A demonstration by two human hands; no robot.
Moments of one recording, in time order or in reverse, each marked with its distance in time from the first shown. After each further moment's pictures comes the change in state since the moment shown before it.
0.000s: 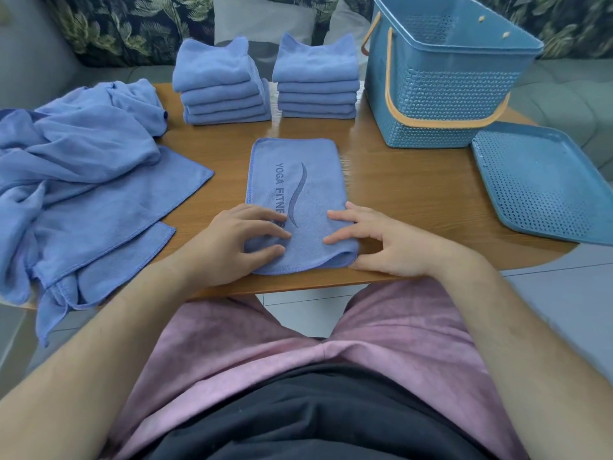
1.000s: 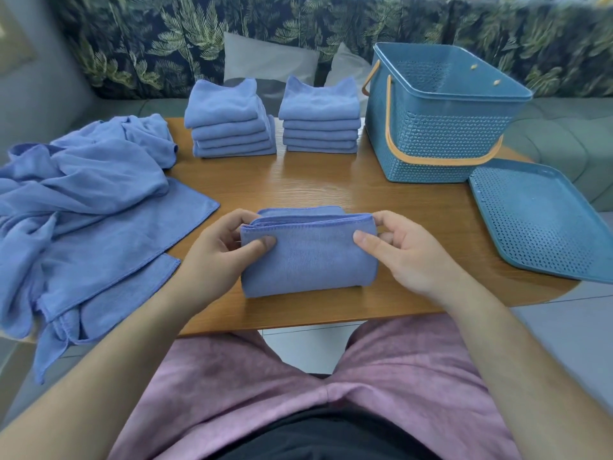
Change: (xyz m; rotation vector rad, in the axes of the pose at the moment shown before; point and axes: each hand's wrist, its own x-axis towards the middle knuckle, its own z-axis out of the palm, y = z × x) left_hand 0.002 0.031 -0.023 -0.847 0.317 -0.330; right_hand -0.003 -0.035 -0.013 0.649 0.400 0.109
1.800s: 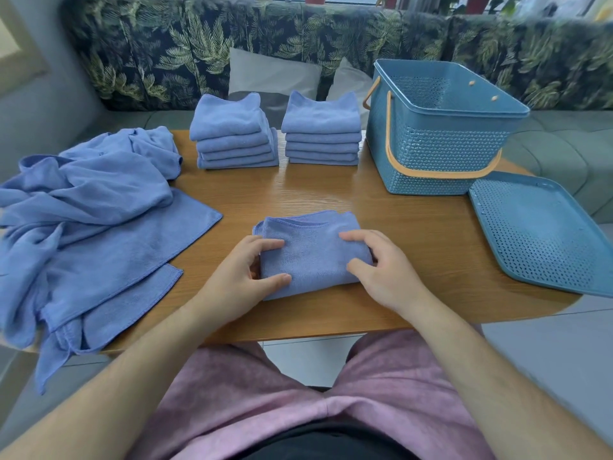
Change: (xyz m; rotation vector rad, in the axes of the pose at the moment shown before) left_hand 0.007 -0.029 0.010 0.387 -0.031 0.007; right_hand 0.021 0.032 0.022 -0.384 0.204 -0.041
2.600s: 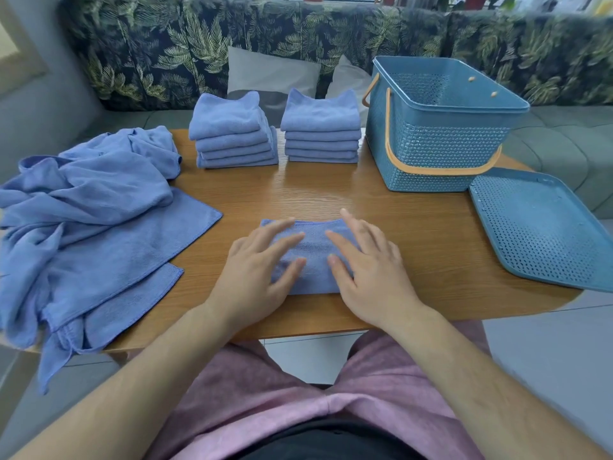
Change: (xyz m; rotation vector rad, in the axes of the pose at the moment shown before) left_hand 0.003 0.007 0.017 0.610 0.135 0.319; right_hand -0.014 -0.007 0.021 -0.653 0.067 -0.228
